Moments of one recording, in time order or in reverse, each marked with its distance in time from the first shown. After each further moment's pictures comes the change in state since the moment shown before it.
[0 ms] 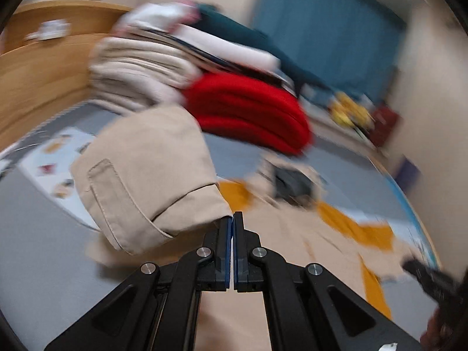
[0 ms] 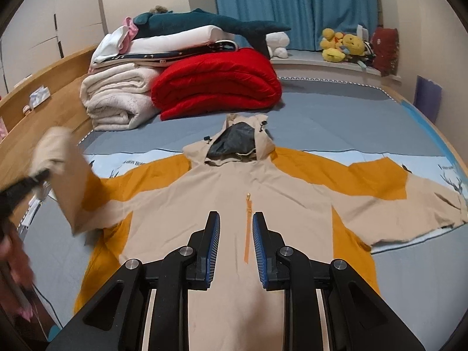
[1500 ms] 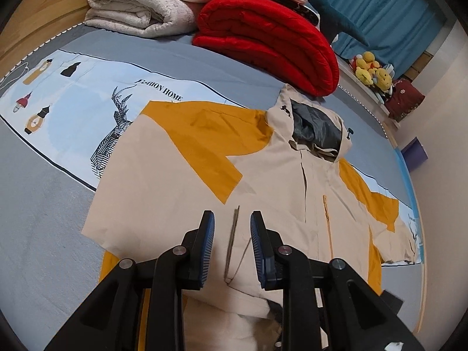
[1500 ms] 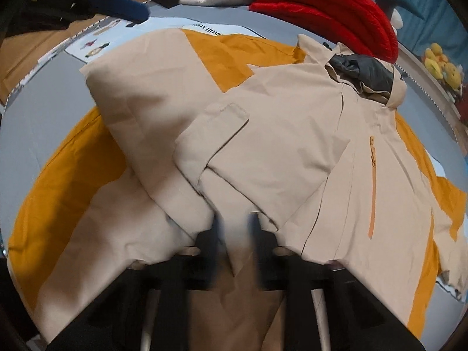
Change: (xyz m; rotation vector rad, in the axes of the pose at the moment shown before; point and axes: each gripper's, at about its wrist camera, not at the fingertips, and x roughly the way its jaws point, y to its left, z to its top) left arm 0.091 0.061 0.000 -0.182 0.337 0.014; right arm 0.160 0.146 -0.110 -0.462 0.345 0.077
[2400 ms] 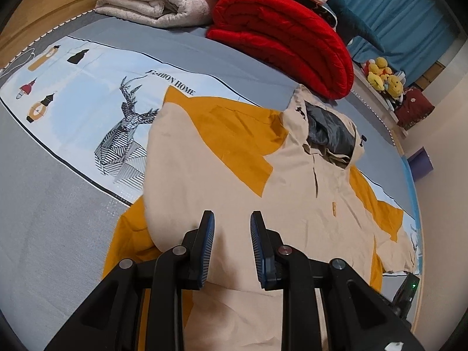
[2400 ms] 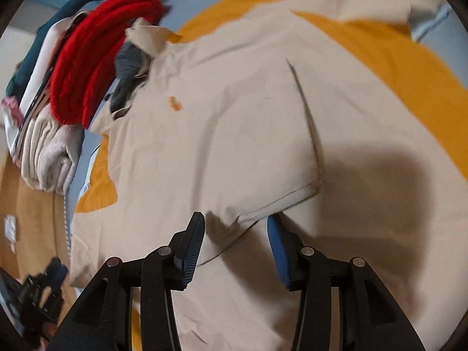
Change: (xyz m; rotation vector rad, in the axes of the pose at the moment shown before) left arm 0.014 0.017 0.011 -0.058 0.024 0.024; right arm 0.016 -0.196 -0.089 1.214 0.007 0.201
